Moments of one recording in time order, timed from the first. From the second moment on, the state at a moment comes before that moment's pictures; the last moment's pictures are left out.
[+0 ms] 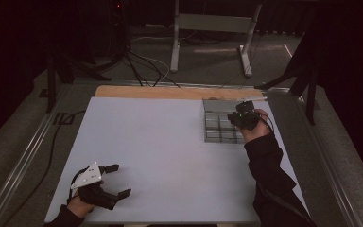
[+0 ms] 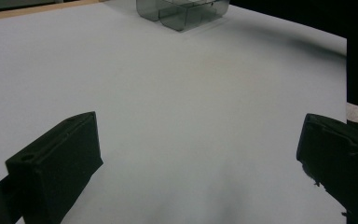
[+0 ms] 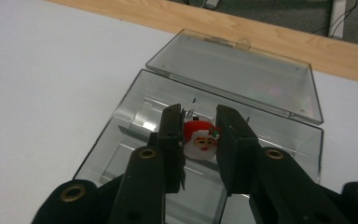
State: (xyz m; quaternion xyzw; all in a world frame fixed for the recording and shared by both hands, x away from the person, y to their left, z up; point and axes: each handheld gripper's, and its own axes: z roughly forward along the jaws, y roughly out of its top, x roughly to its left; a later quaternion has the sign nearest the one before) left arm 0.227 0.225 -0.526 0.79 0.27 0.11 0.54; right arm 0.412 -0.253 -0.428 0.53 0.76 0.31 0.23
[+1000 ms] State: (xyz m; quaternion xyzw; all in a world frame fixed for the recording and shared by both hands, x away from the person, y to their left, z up) left arm 0.227 0.225 -0.527 0.79 0.27 0.11 0.54; right arm 0.448 -0.258 -0.470 0.55 0.76 0.28 0.20
